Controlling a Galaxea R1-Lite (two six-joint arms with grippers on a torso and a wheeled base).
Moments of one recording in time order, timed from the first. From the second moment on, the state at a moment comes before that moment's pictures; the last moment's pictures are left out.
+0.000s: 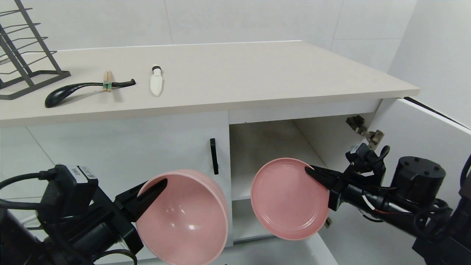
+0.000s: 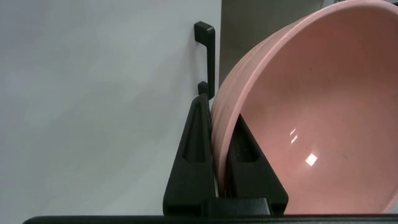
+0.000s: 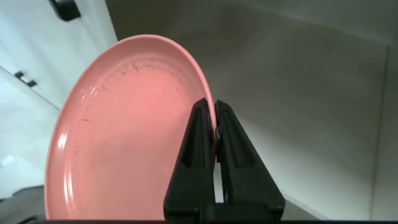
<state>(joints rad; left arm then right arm) -0.61 1.46 0.00 -1.46 -0.02 0.09 0.36 1.99 -0.26 -1.57 0.37 -0.09</state>
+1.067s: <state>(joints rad) -0.61 1.45 0.00 -1.46 -0.02 0.09 0.39 2.23 -0.46 -1.57 0.37 -0.02</state>
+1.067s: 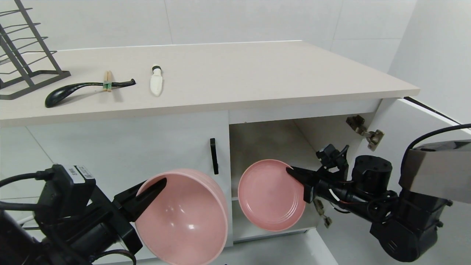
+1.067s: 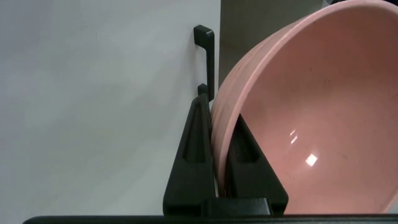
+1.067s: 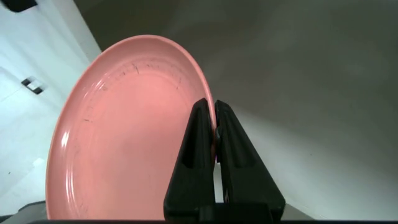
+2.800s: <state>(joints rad) -0.61 1.44 0.00 -1.44 -0.02 0.09 0.36 2.60 -0.89 -1.57 0.08 0.23</state>
